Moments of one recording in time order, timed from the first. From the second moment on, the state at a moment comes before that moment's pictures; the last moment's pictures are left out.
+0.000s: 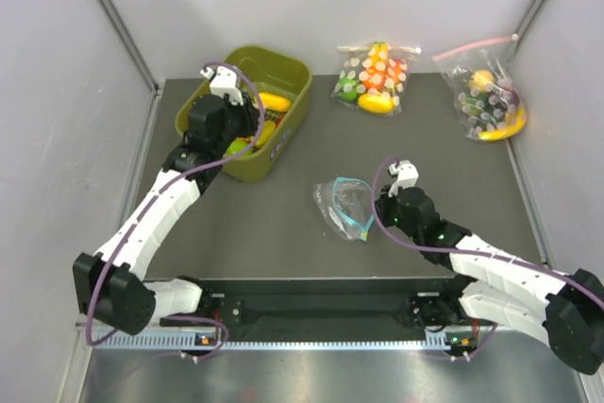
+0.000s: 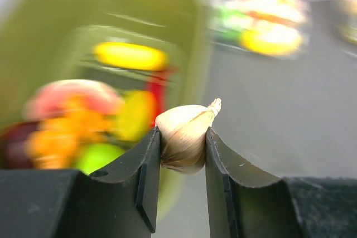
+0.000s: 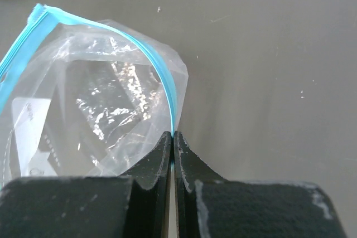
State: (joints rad) left arm -0.37 1.24 1.13 -0.13 0.00 -0.21; right arm 0.70 0.95 0.37 0.08 0.23 0.38
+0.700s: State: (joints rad) left arm -0.23 1.38 1.10 -0.14 -0.19 -0.15; right arm 0.69 0.85 0.42 0.03 0.22 0.34
